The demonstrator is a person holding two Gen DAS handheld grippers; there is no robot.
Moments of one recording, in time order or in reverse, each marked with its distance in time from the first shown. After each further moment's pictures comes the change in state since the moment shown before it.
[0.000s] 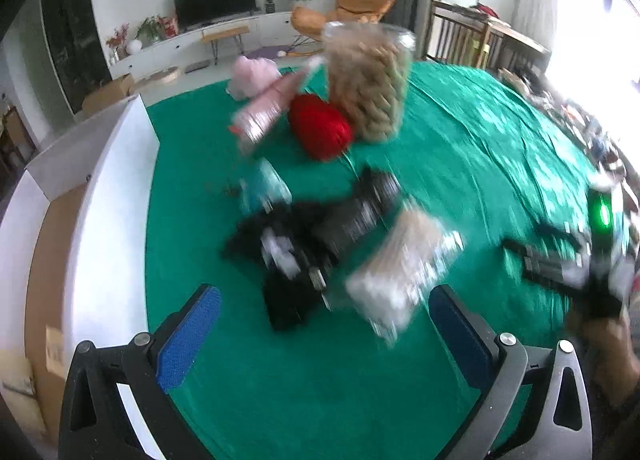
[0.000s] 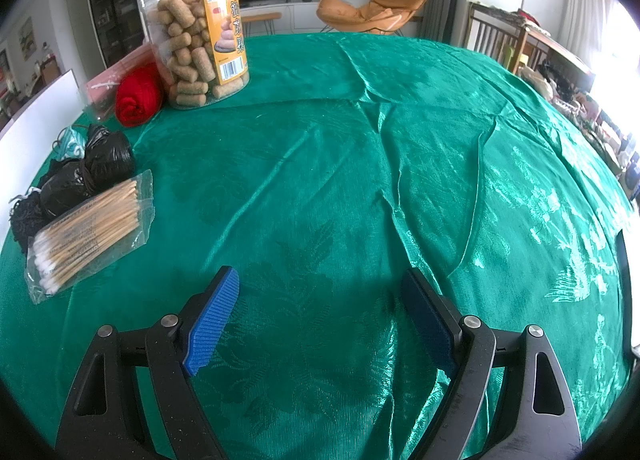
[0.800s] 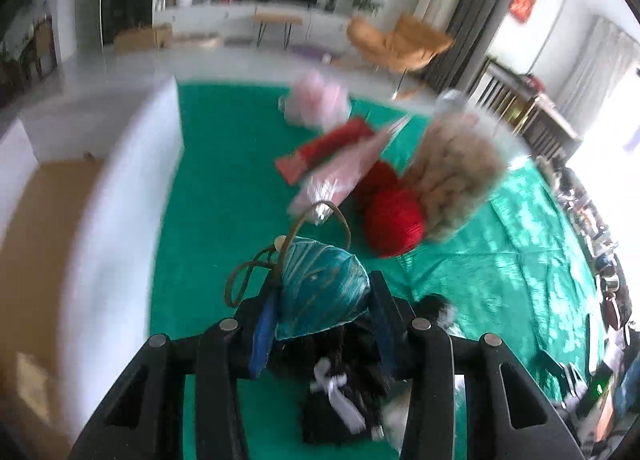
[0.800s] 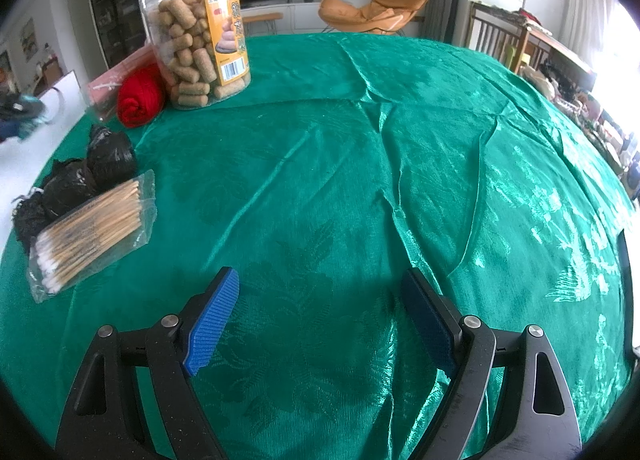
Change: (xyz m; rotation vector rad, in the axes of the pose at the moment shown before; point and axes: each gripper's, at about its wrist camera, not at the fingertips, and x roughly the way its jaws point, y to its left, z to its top) left arm 0.027 0.076 0.062 -0.272 -0.070 -0.053; right arm -0.003 -0.003 0.000 0.010 -0.003 0.027
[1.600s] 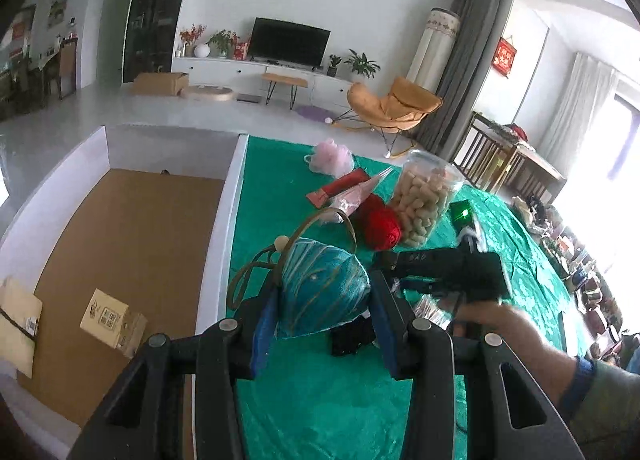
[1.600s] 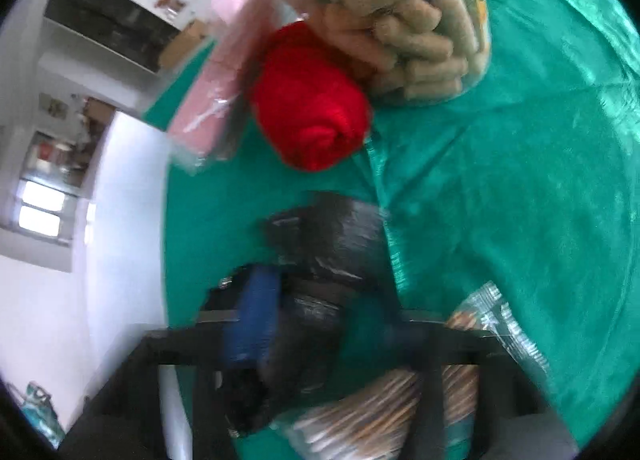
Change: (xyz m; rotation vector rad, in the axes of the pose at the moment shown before) left arm -0.148 0.039 -0.079 -0.042 -0.208 -0.017; right arm 0.087 0.150 0.117 0.314 0.375 0.430
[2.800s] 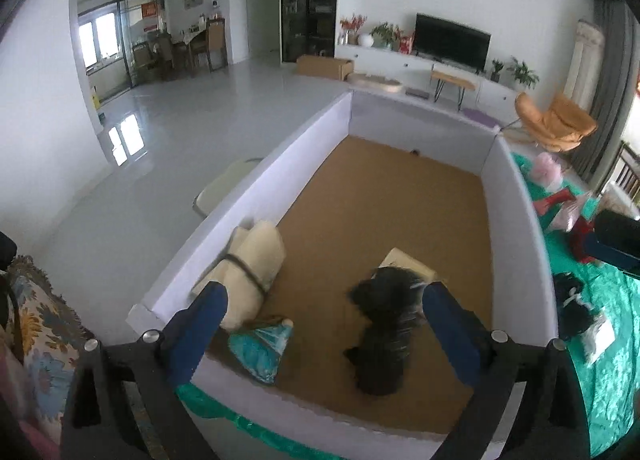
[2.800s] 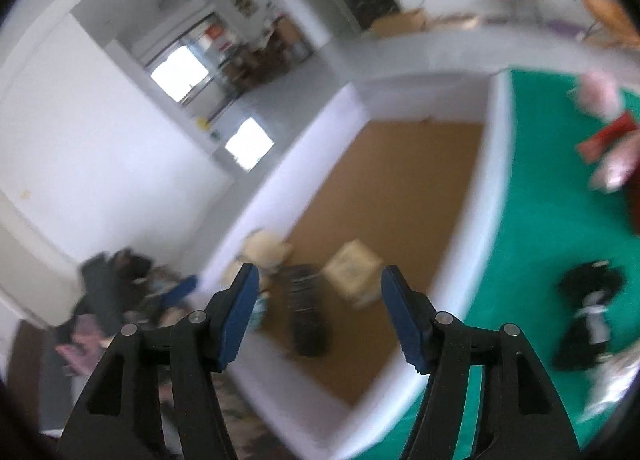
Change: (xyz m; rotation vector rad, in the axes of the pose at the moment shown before) left arm -0.080 0.191 -0.048 -0.190 -0.011 0.541; right arm -0.047 0.236 -0.162 -0.645 -0.037 0.363
